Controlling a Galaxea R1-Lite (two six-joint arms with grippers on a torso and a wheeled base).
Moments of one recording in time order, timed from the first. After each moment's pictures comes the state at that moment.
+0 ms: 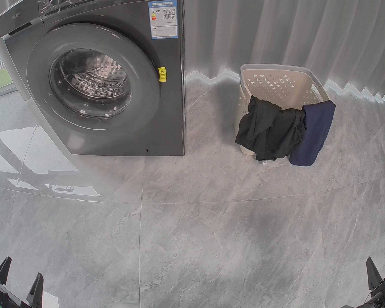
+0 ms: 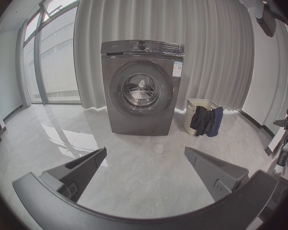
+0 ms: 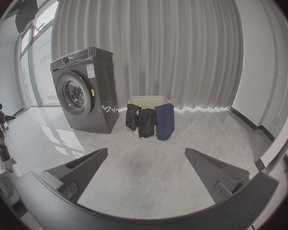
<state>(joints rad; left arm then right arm) 0.00 0.02 -0.02 0.01 -0.01 -0.04 -0.01 0.02 -0.02 0.00 0.00 -0.02</state>
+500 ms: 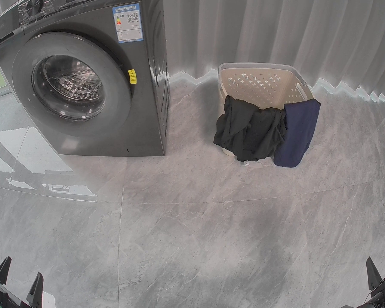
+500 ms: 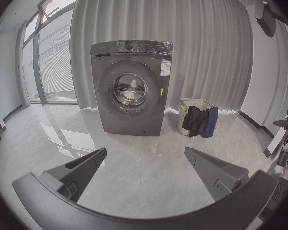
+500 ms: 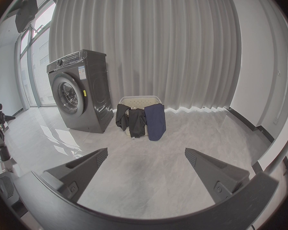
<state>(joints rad) 0.00 0.02 -0.02 0.01 -0.01 -0.04 -0.01 0.02 -0.02 0.00 0.00 -0.02</state>
